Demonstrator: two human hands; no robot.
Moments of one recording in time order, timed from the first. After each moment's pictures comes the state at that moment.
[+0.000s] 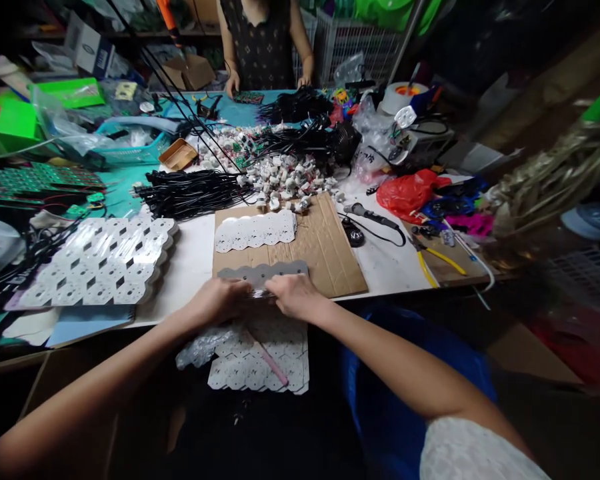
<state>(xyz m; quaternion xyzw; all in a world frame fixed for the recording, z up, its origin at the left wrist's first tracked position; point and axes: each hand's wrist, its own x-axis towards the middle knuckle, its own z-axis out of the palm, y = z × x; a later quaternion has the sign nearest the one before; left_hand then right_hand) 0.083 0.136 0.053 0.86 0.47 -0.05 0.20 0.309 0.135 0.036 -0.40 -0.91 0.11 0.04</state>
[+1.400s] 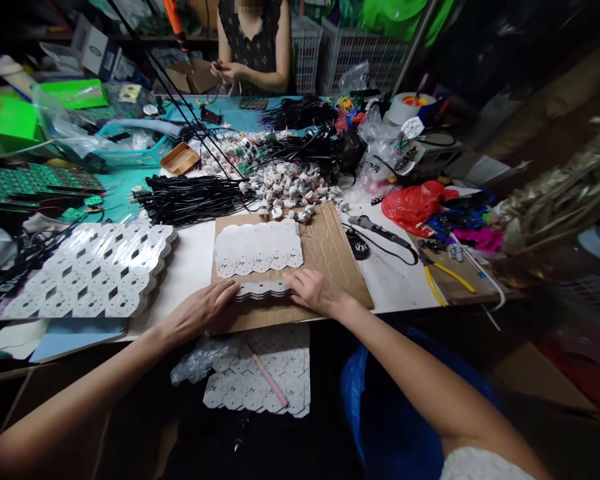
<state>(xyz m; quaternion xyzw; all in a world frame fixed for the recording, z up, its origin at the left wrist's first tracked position) 0.033 0.147 0.023 0.89 0.43 0.04 0.15 0.364 0.177 -0.001 -0.33 -0.92 0.12 0.15</state>
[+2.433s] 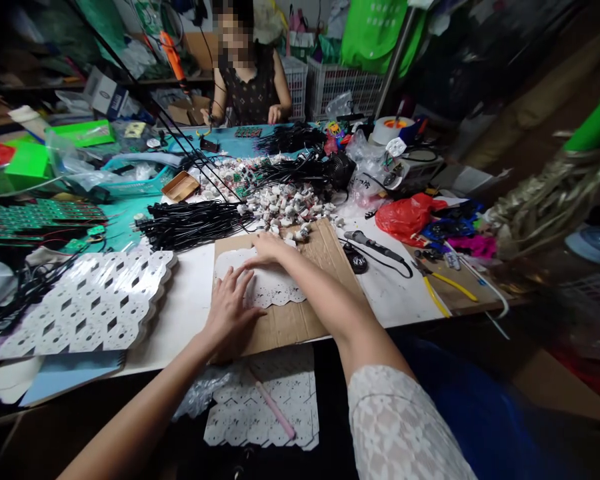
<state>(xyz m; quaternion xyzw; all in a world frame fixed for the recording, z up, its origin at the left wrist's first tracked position) 0.095 0.175 0.004 0.80 0.58 0.12 0.08 0.250 0.325 0.044 -0.45 -0.88 0.16 -0.02</state>
